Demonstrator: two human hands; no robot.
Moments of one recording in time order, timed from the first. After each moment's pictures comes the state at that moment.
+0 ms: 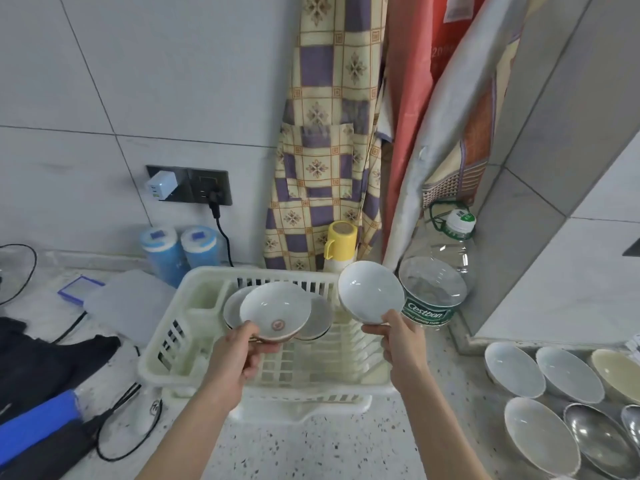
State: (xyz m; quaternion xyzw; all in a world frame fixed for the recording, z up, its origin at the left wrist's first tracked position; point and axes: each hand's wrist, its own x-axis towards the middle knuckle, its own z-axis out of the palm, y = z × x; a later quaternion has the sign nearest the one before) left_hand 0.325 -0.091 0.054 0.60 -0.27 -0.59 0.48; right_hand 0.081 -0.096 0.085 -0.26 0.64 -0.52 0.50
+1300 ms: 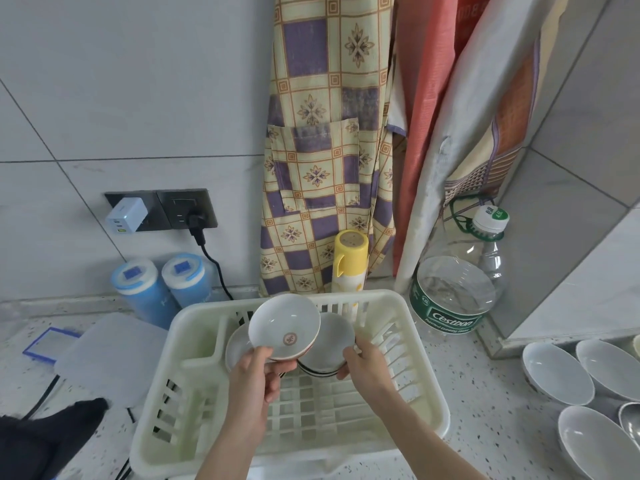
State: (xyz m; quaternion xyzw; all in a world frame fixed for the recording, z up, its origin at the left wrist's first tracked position) left_hand 0.333 -0.161 0.015 0.57 -0.27 -0.60 0.50; right_hand 0.144 -0.163 0.005 -0.46 0.68 -0.35 0.45
